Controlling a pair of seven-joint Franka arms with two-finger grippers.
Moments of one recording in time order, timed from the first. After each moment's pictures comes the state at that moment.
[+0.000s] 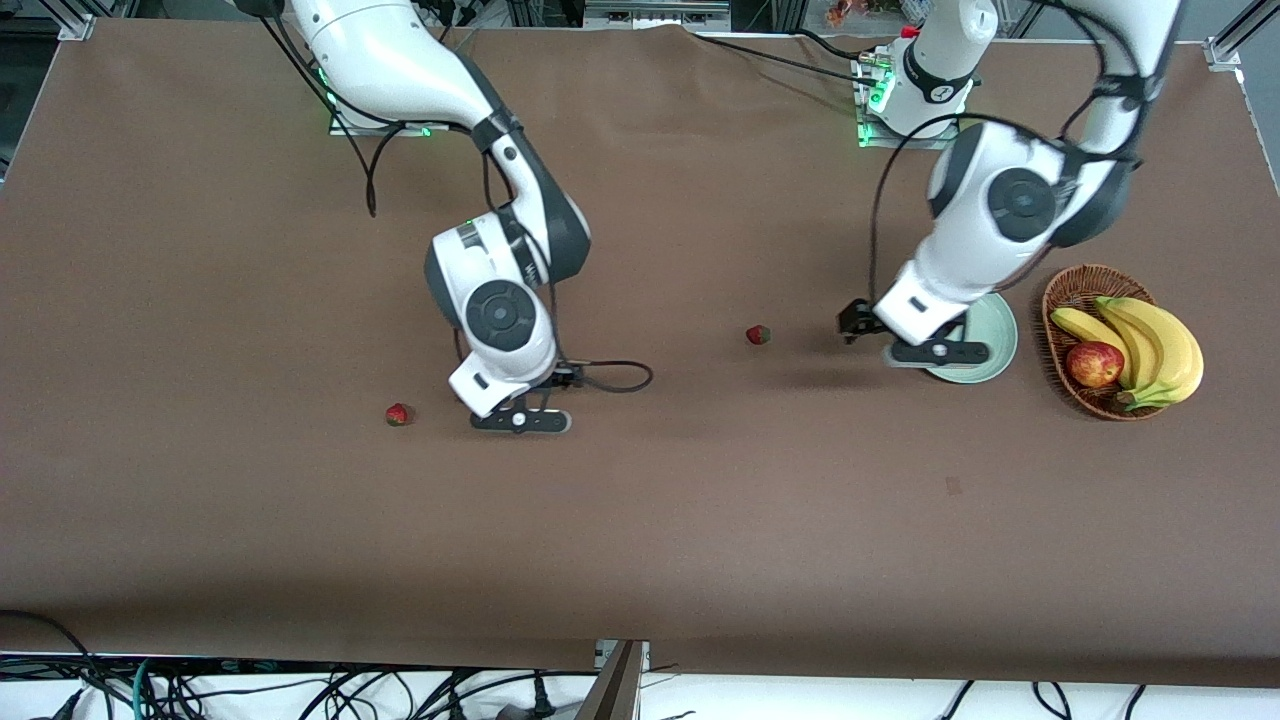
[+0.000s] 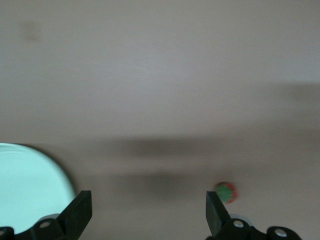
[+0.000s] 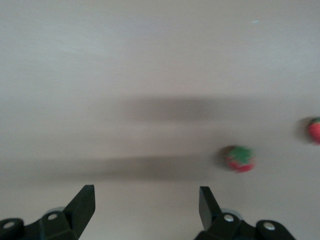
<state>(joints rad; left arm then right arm) -0.07 0.23 -0.28 -2.10 -0.02 2.37 -0.37 0.72 0.76 -0.26 -1.37 0.13 1.98 0.40</state>
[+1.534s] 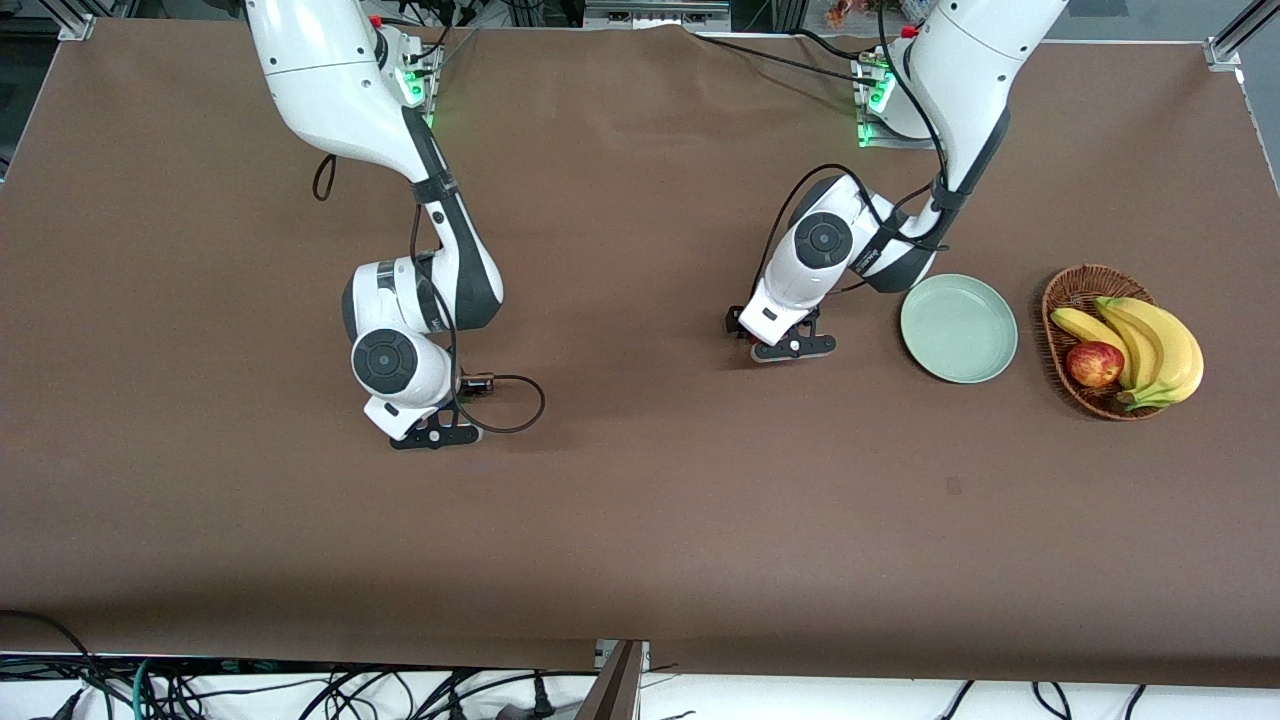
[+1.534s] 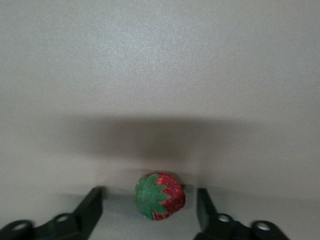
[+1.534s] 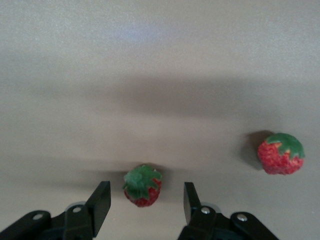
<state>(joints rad) -0.25 0.52 -0.31 -2.12 0.14 2.60 -0.79 0.65 0.74 -0.34 -1.63 0.26 2.16 0.11</state>
